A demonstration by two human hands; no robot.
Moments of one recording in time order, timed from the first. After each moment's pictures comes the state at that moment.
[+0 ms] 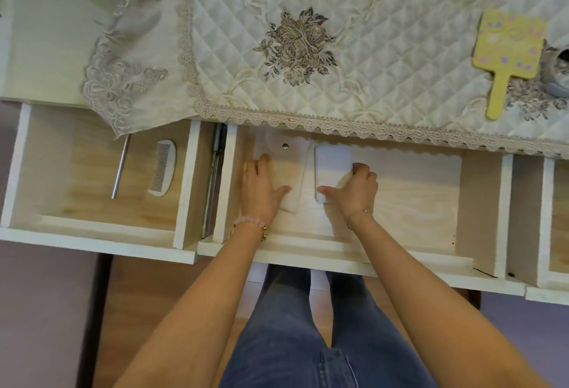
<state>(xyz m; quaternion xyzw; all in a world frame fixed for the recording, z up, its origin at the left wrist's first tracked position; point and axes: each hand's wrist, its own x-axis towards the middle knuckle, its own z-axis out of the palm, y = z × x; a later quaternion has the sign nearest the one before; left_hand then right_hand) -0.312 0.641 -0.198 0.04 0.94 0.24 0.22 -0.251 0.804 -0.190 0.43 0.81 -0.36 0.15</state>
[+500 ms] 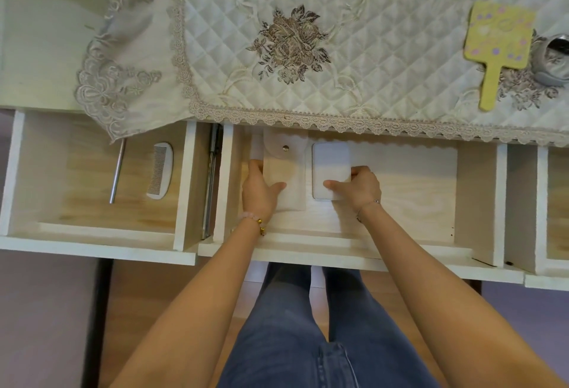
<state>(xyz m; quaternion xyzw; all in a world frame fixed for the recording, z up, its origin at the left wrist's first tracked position) -0.312 0.645 -0.192 -0.10 0.88 0.38 0.27 -0.249 0.821 -0.196 0.47 0.76 -0.41 0.19</state>
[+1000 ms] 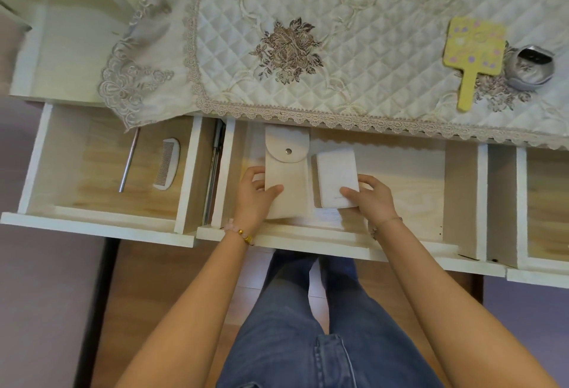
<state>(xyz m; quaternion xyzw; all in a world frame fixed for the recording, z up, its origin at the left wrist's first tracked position) -0.278 0.636 -0.137 -0.15 0.77 0.55 0.28 -0.203 0.836 -0.161 0.48 0.60 -0.63 0.10</state>
